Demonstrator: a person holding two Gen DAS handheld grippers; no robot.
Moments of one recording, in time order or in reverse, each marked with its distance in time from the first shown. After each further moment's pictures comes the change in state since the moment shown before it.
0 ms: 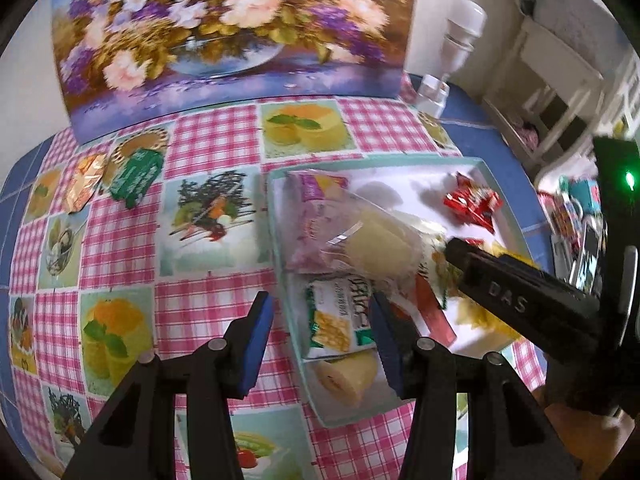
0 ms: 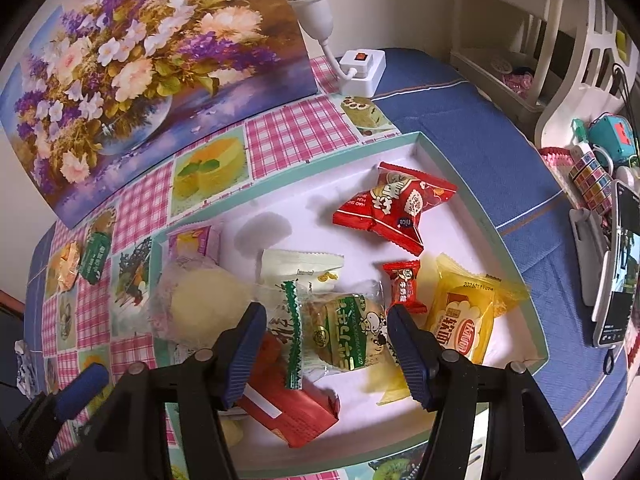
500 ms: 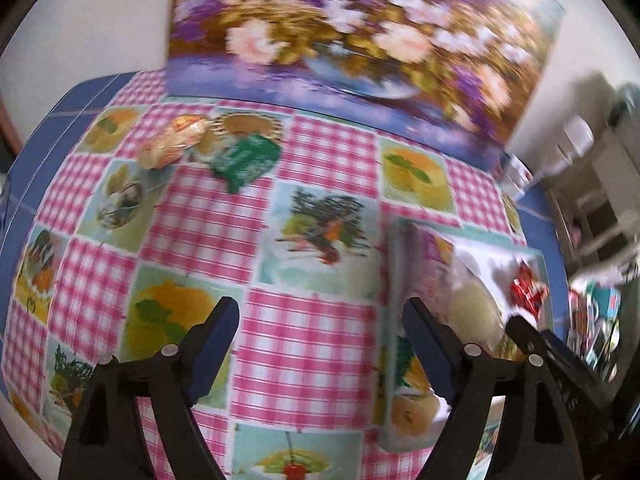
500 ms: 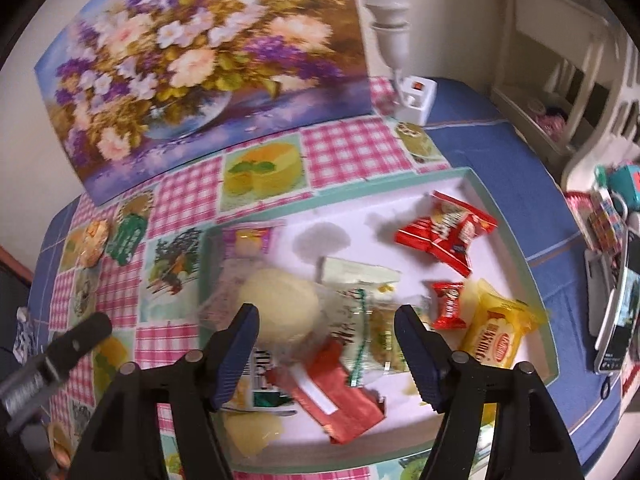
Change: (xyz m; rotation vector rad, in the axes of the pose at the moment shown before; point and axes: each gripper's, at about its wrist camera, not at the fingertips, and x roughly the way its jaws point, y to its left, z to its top) left arm -0.013 0.100 0.005 -0.323 -0.062 0.067; right arm -0.019 0.046 -0.003 -0.137 -0.046 0.047
